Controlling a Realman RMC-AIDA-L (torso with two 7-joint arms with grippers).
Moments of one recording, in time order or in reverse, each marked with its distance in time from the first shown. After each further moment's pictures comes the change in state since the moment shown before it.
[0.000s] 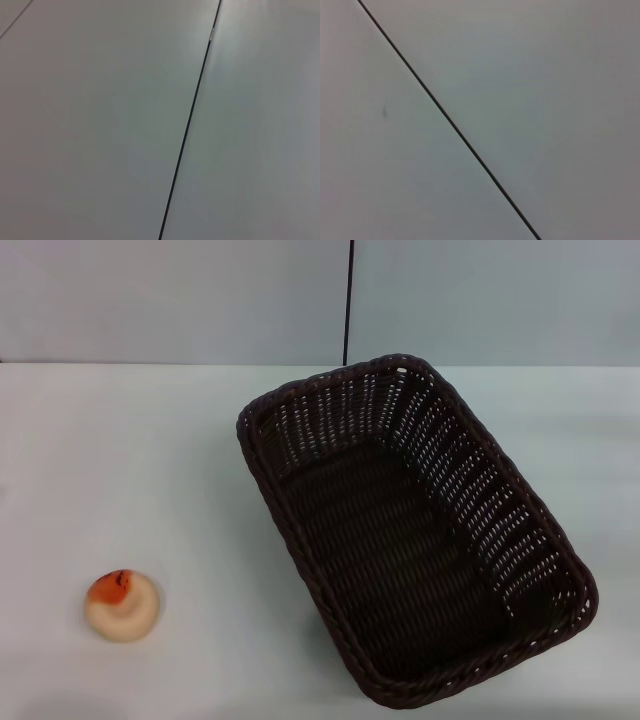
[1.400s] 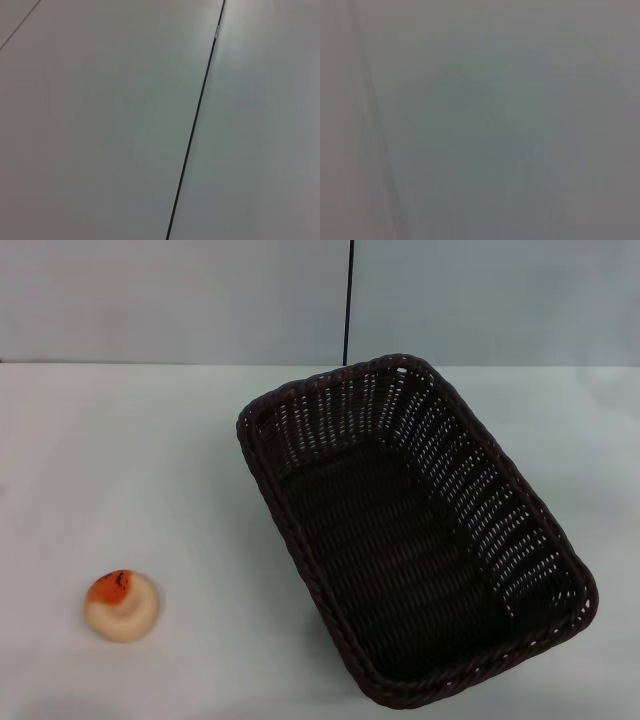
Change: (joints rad) left arm -0.003 -0.001 -0.012 -0.026 0.000 -0.014 0.033; right arm 0.003 -0.008 -0.396 -0.606 -0.486 0.050 0.426
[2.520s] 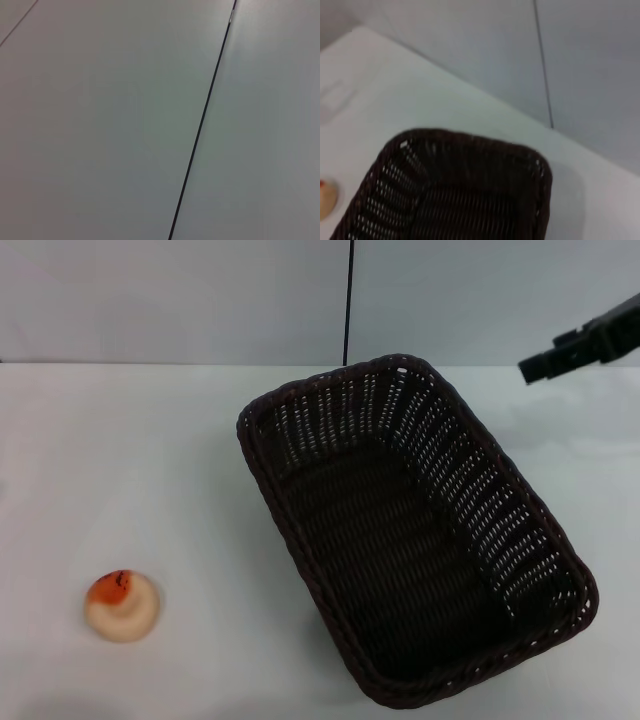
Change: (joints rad) left arm 0.001 0.000 0.005 -0.028 0.004 -0.040 0.000; right arm 0.339 -0.064 -0.323 -0.560 -0.942 -0.407 1.033
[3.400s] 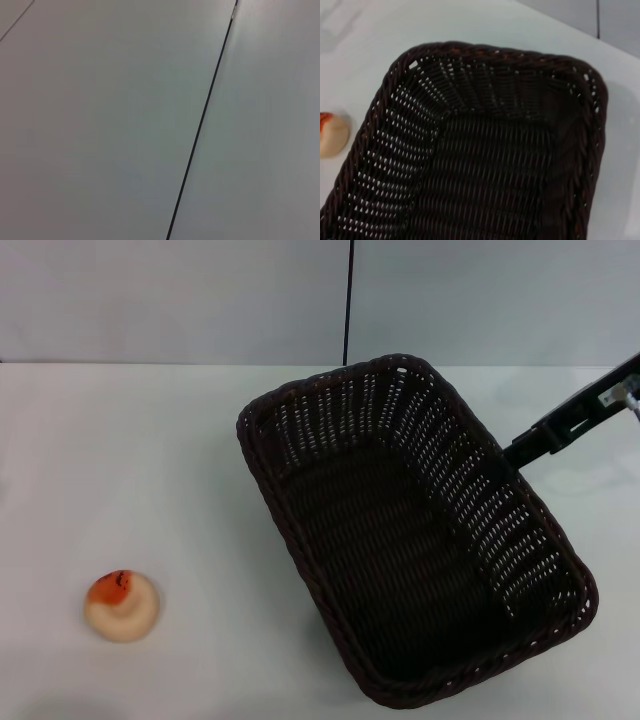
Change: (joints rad) left arm 0.002 0.000 0.005 -0.010 0.004 -0.008 0.000; right arm 0.059 0.017 -0.130 0.261 -0.083 0.057 0.020
